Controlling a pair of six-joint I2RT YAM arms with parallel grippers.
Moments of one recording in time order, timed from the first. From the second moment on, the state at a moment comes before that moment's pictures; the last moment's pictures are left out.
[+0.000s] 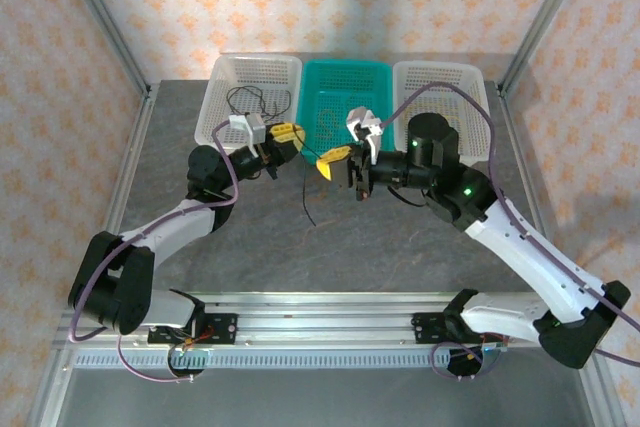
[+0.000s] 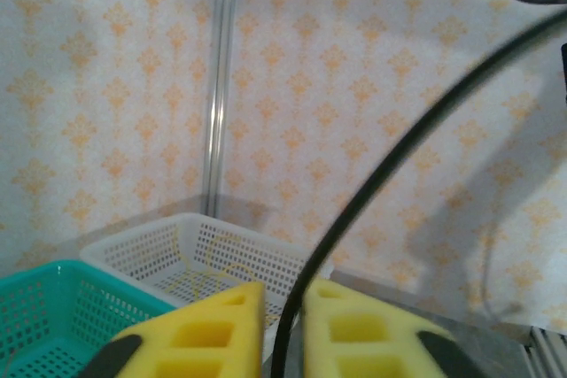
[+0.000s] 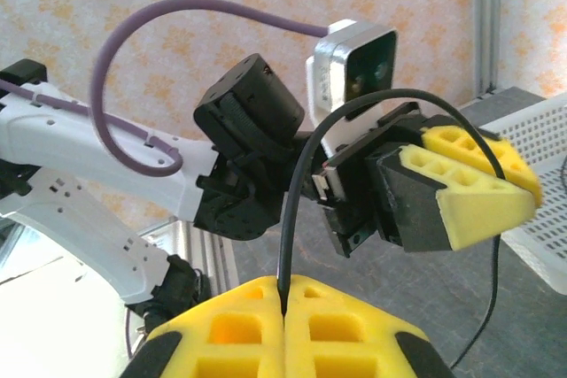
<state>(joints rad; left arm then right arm) -0.32 1.36 0.69 1.02 0.71 -0.33 0.71 1.12 1.24 -0.32 -0.61 0.17</state>
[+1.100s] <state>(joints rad) -0.21 1.55 1.27 0.15 -0.15 -0.12 0.71 1.34 1.16 -0.17 0.20 0.34</state>
